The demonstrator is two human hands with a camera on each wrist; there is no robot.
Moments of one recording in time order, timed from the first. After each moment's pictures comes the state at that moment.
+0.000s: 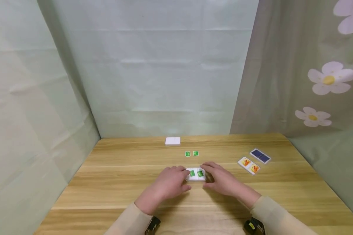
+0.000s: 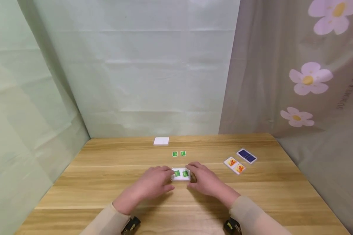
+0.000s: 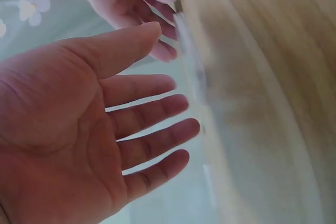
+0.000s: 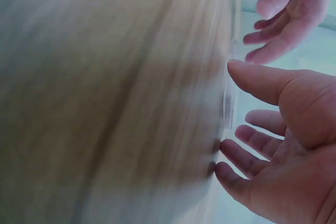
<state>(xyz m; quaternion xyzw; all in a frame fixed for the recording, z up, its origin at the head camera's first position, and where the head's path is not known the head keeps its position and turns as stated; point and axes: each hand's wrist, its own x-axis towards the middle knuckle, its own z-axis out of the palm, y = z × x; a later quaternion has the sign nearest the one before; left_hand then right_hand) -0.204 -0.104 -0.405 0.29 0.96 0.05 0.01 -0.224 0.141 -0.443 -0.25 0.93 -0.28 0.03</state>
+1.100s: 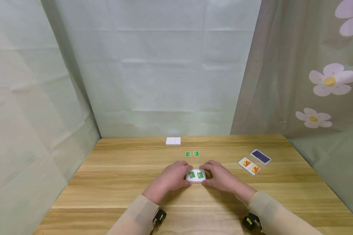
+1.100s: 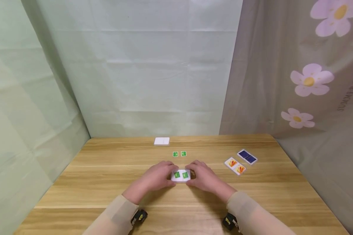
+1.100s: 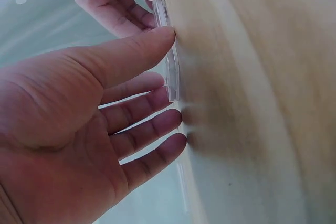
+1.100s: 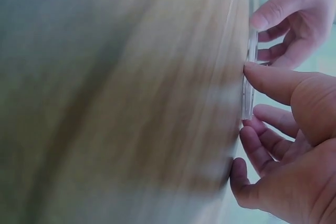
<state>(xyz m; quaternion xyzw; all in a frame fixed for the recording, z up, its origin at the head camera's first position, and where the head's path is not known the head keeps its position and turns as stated) -0.240 -0.100 -0.428 0.29 0.95 0.11 0.03 -0.238 0.136 -0.449 -0.25 0.92 -0.30 0.02</state>
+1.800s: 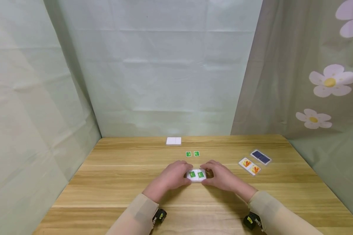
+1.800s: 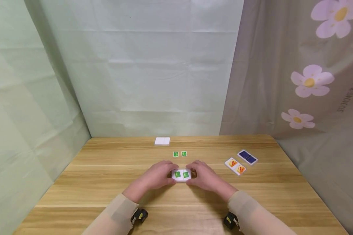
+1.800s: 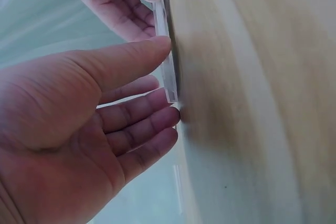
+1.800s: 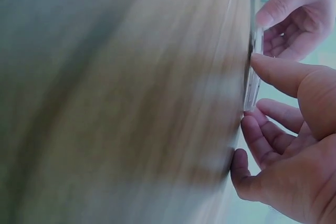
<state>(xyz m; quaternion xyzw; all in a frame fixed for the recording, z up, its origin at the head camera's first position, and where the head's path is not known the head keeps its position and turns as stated) -0.241 -0.101 -0.428 0.29 0.95 0.13 0.02 -0.241 0.138 -0.447 -0.24 0.92 -0.31 0.03</state>
